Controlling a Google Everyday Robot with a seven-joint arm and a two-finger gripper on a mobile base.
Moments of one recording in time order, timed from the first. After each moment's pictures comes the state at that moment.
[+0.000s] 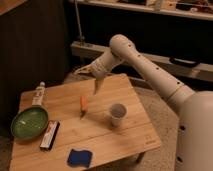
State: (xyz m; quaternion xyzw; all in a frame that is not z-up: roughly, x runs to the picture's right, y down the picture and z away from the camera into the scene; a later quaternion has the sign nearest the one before) arm -0.099 -0.038 0.717 -0.14 -0.48 -0.32 0.81
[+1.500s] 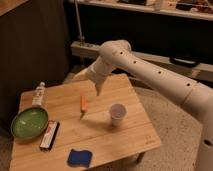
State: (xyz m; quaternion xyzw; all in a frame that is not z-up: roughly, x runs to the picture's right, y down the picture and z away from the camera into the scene) arm -0.089 -0.023 0.704 -0.07 -0.36 -0.45 0.81
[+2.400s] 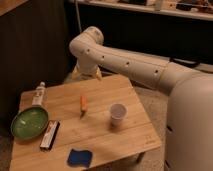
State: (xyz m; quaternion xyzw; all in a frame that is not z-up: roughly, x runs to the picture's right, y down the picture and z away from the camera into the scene) arm -0.093 -0.069 0.733 -0.09 -0.18 -0.66 0.72
